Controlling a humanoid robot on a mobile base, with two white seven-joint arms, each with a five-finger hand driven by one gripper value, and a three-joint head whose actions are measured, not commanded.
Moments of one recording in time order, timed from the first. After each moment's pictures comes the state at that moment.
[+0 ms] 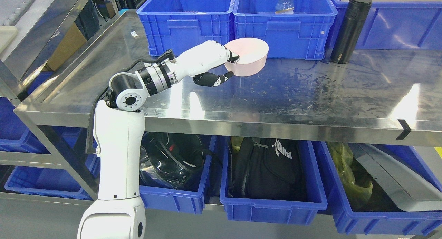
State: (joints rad) left arm -0.68 0.00 0.09 -1.39 -0.74 -0.77 -0.89; right arm 0.00 0.00 0.05 0.00 0.05 -0.08 -0.02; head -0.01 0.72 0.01
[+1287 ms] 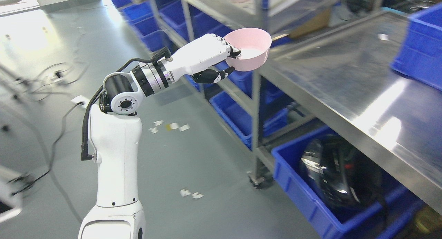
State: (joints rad) left arm -0.65 0.00 0.09 -1.51 -0.73 -0.77 -0.89; right arm 0.00 0.00 0.05 0.00 0.05 -0.08 -0.03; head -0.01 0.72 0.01
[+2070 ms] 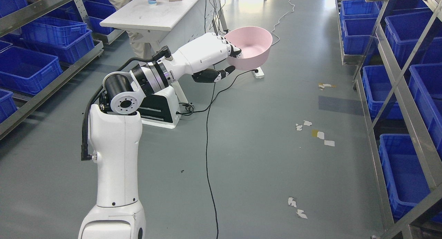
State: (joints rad) left arm -0.65 0.00 0.08 -1.52 -0.73 -0.76 -0.89; right arm 0.00 0.00 0.05 0.00 0.05 -0.08 -0.01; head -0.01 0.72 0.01
